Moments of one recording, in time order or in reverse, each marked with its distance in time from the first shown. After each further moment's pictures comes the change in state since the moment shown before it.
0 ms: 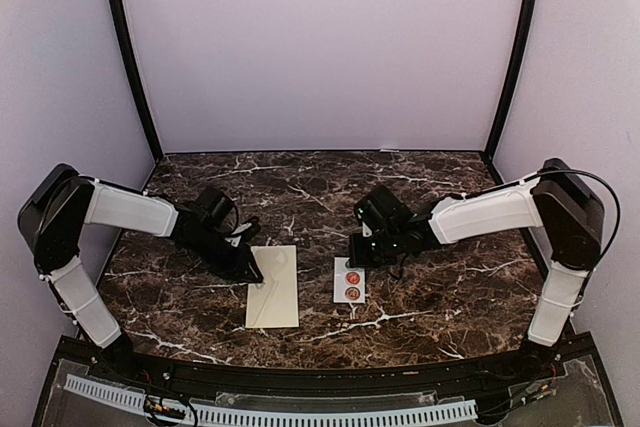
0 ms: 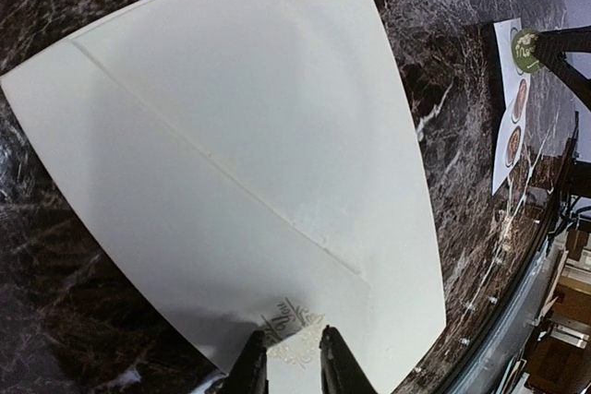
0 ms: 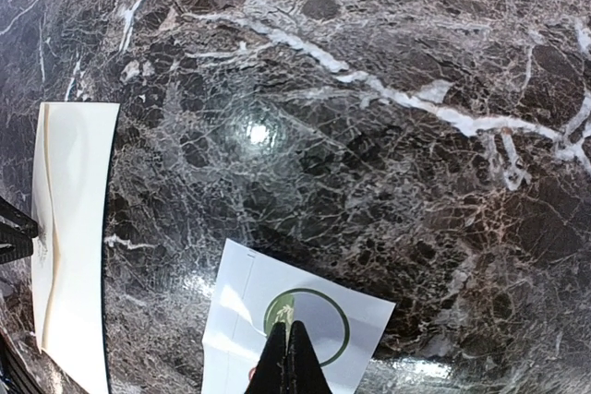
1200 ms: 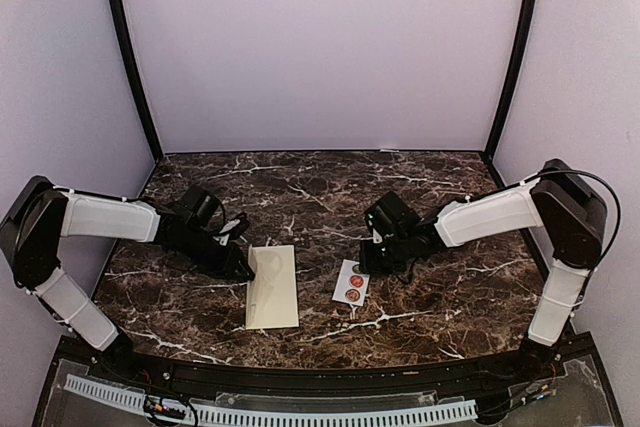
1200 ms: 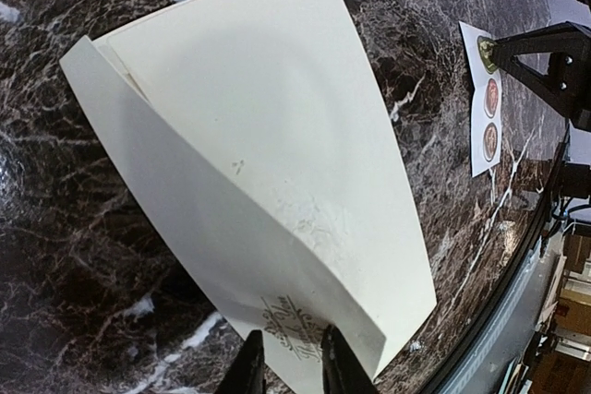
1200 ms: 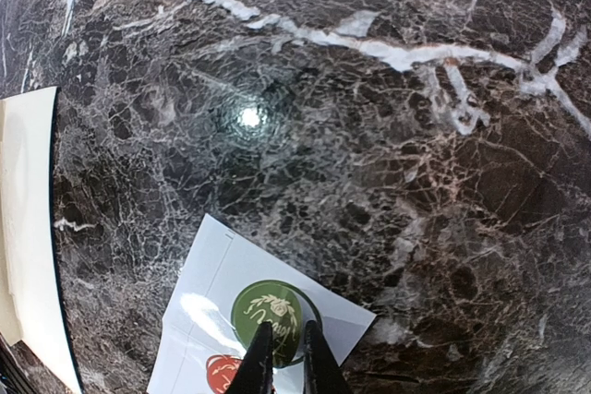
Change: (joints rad) left arm 0.025 -0.143 -0.080 -0.001 -0.011 -0.006; right arm -0.042 -0.011 -0.074 0.008 -0.034 0.027
